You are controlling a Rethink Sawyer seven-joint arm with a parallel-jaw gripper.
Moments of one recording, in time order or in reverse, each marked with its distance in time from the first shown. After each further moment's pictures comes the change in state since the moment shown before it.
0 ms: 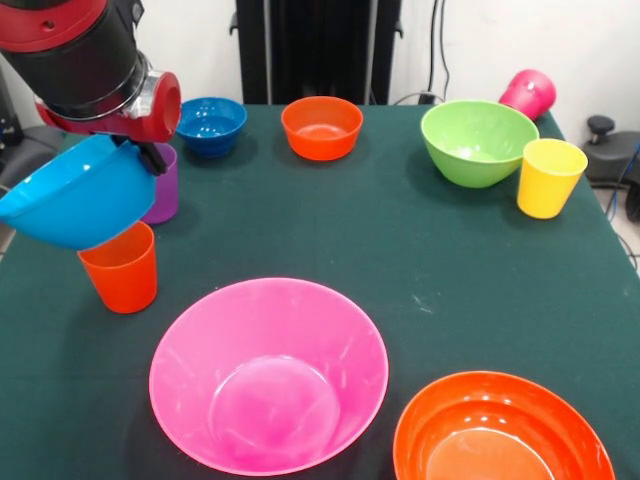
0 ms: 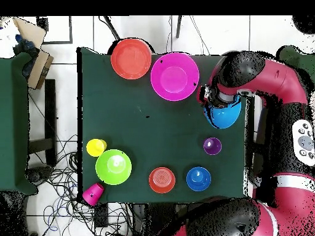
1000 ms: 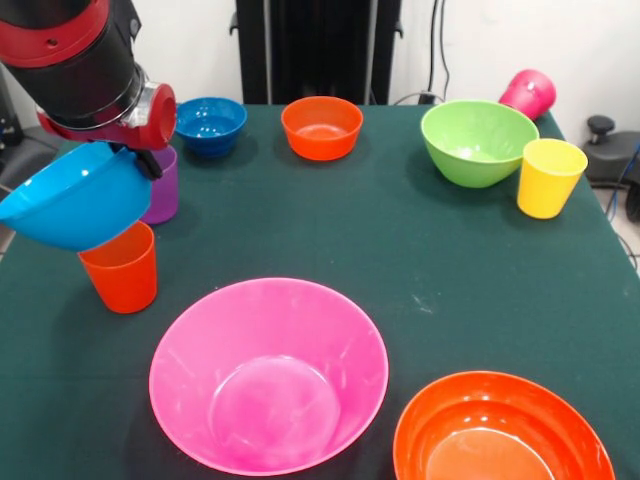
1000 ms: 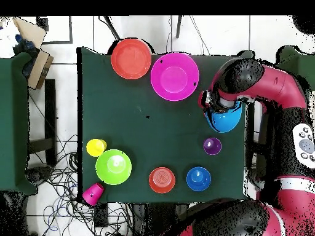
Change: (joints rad) arm -0.026 0.000 0.009 0.049 -0.030 -0.039 0.000
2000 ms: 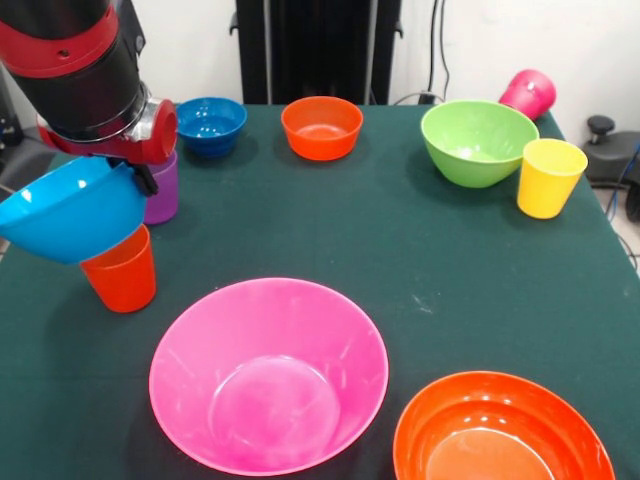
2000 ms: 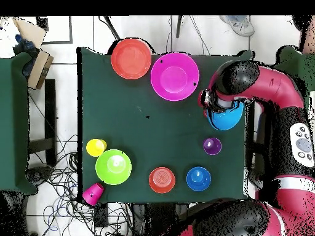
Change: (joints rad) arm -0.001 0.000 0.014 0.013 -0.039 -0.069 0.000
